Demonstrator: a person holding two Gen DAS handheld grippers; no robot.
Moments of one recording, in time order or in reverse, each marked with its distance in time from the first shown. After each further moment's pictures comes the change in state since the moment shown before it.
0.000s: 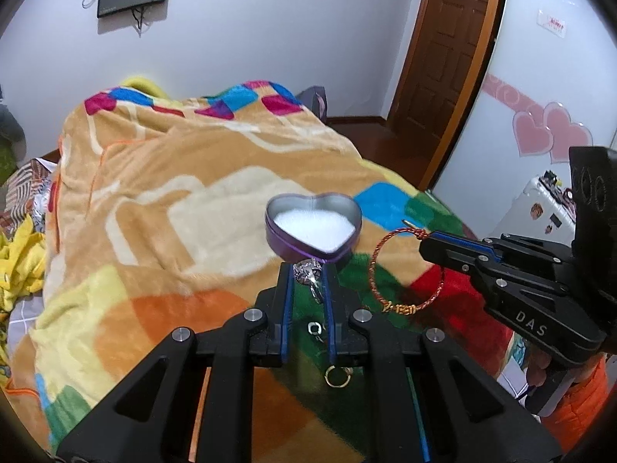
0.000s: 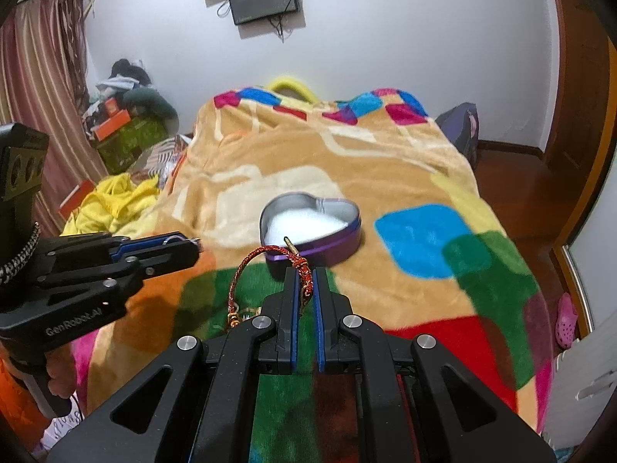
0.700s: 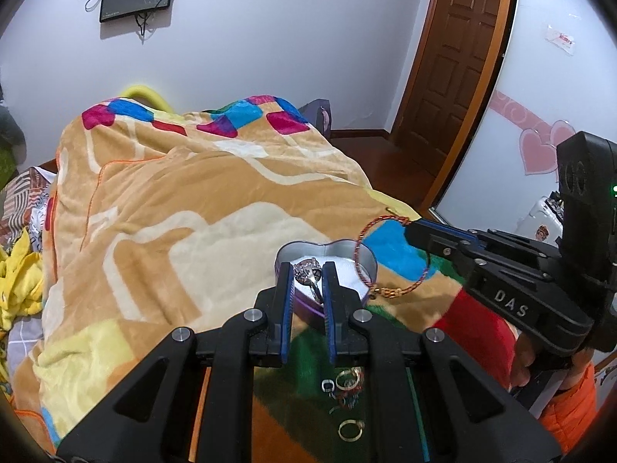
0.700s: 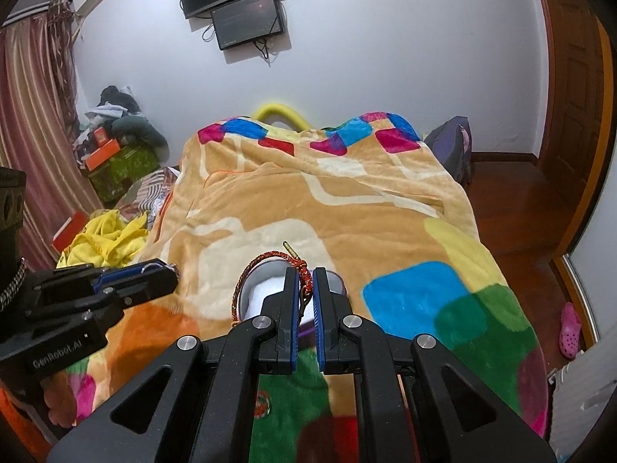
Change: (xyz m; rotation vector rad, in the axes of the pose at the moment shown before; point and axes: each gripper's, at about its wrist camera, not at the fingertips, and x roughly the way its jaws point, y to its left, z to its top) left arm 0.025 0.011 0.037 -0.017 -0.028 0.001; right arm 0.030 -0.014 0.037 0.043 -0.059 -0.014
